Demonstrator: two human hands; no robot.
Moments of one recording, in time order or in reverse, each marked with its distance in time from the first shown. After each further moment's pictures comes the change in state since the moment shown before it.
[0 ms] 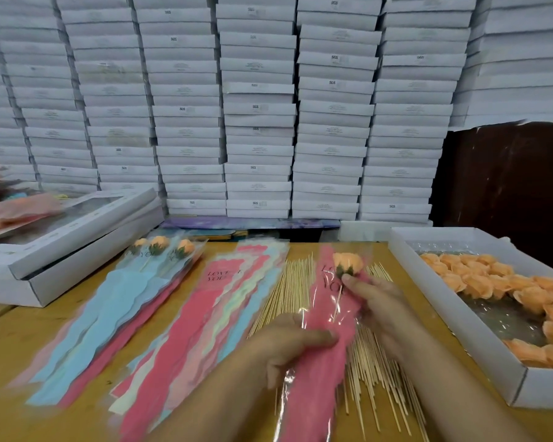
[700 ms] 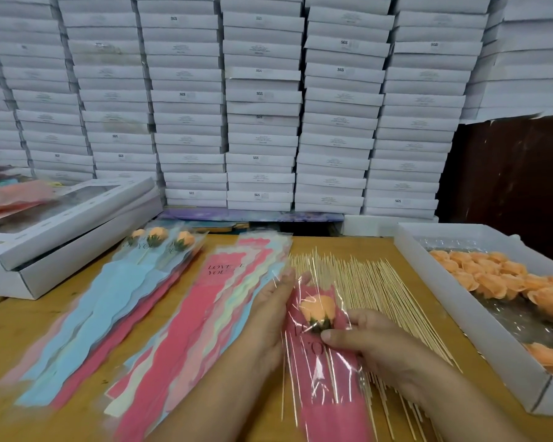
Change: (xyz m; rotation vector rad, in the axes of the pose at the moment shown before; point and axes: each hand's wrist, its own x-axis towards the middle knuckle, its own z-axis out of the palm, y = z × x) left_hand 0.024 0.010 -0.010 -0.704 0.172 0.313; right_hand -0.029 0.019 0.005 -0.250 -0.426 0.220
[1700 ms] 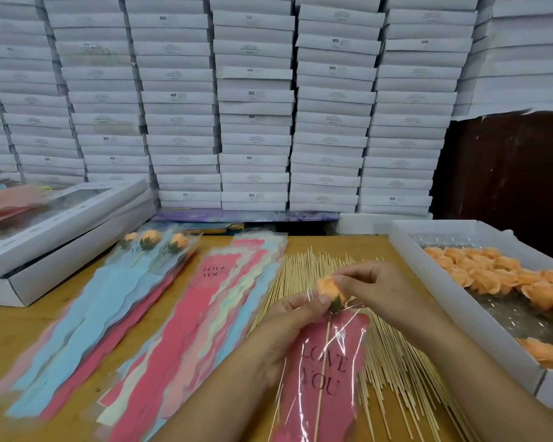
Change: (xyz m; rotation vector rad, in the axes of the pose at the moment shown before) left_hand -0.025 -0.001 0.005 0.298 -0.220 -0.153; right_hand 0.009 -0.046 -0.019 -0.378 0.303 -0.404
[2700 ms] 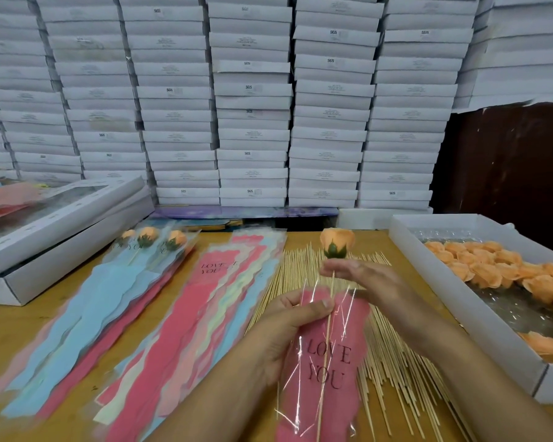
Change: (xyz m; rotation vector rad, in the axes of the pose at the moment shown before) left_hand -0.004 0.001 0.003 -0.031 0.003 -0.029; right_hand -0.012 0.004 -0.002 0.096 -0.139 -0.025
